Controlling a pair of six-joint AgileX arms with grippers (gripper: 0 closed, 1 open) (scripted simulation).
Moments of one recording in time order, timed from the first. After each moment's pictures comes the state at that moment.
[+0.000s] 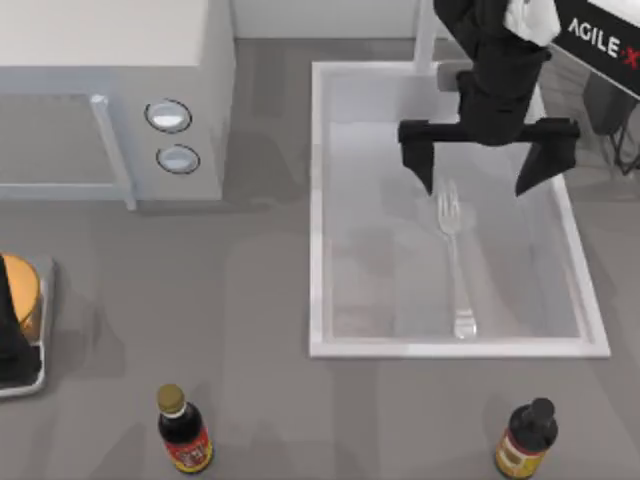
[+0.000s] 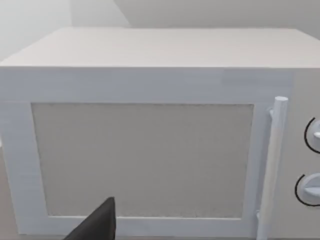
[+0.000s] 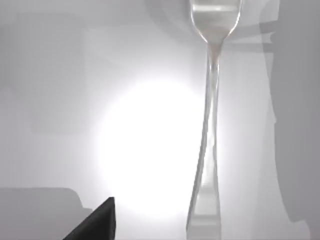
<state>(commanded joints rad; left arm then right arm) 0.00 0.00 0.00 0.00 0.00 0.00 0.34 2.53 2.26 -1.30 0.01 0.37</state>
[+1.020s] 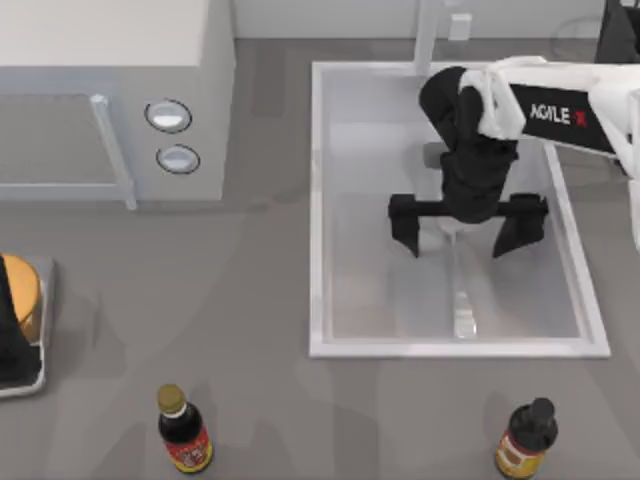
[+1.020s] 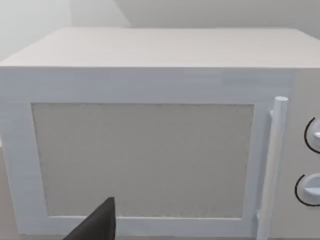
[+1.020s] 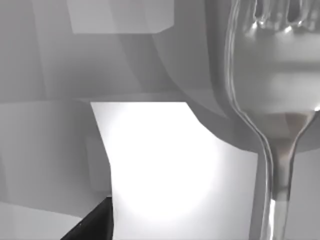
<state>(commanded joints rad) 0.00 0.00 0.00 0.00 0.00 0.00 0.35 2.69 2.01 -0.90 0.01 0.37</state>
